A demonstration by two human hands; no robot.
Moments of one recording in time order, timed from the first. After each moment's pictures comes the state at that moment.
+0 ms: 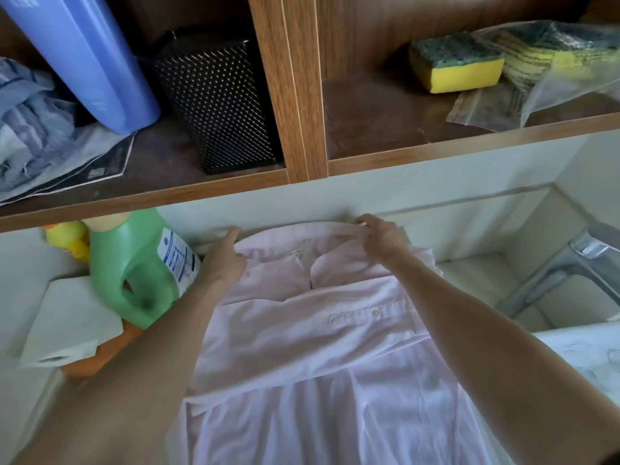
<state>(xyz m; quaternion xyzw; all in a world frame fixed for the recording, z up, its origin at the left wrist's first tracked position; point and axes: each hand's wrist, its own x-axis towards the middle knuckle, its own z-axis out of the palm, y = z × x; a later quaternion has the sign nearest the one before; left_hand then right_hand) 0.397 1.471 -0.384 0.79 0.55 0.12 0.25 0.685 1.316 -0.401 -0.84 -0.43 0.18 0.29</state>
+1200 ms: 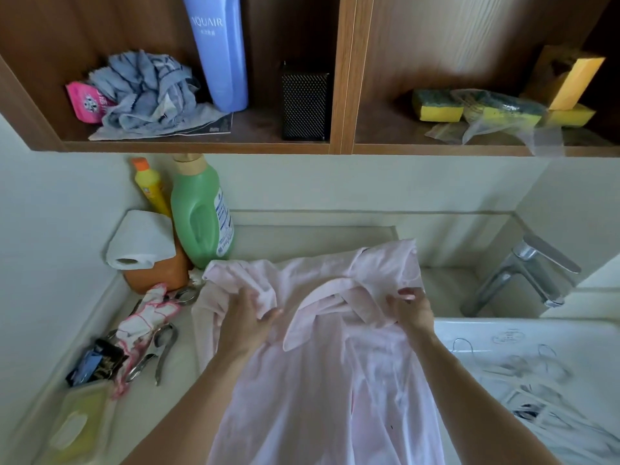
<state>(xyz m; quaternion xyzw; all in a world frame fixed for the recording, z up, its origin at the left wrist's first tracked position) 0.296 1.222 -0.404 0.73 0.58 0.24 0.26 0.597 1.108 -0.419 -0.83 -0.13 0.27 0.47</state>
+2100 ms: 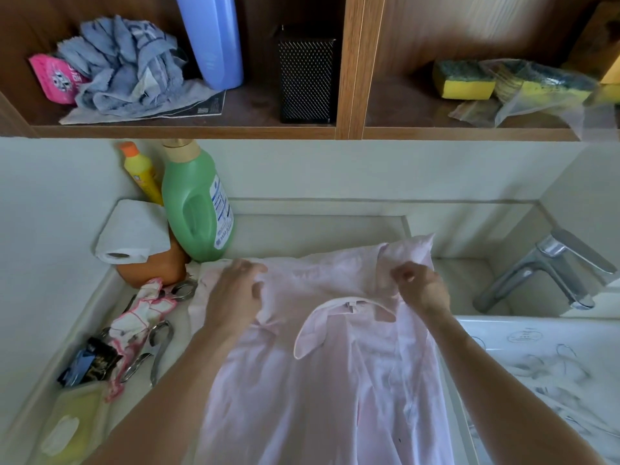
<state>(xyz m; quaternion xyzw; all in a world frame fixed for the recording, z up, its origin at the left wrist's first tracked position) 0.296 1.267 -0.378 0.84 0.50 0.18 0.11 0.622 1.140 -0.394 -0.89 -0.35 0.17 0.25</state>
